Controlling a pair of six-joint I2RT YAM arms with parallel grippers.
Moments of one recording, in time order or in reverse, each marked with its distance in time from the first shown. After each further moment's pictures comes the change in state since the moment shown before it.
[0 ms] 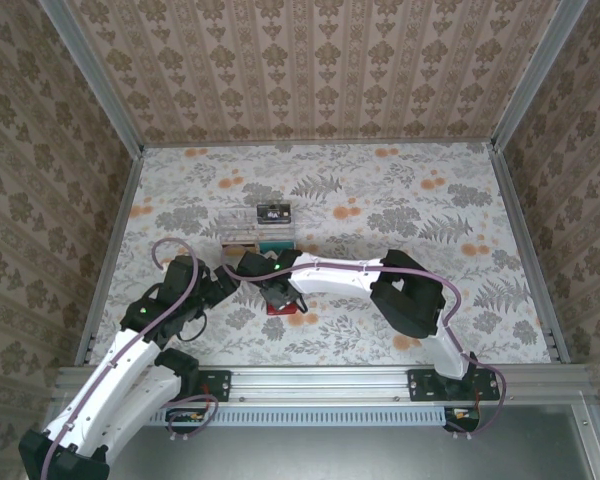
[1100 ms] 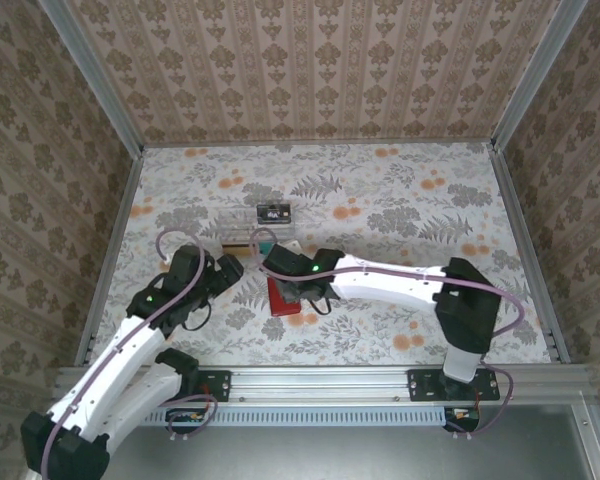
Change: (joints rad) left arm -0.006 0.089 0.035 0.076 -0.032 -0.008; right arm -0.006 -0.313 -0.232 0.121 0.010 0.148
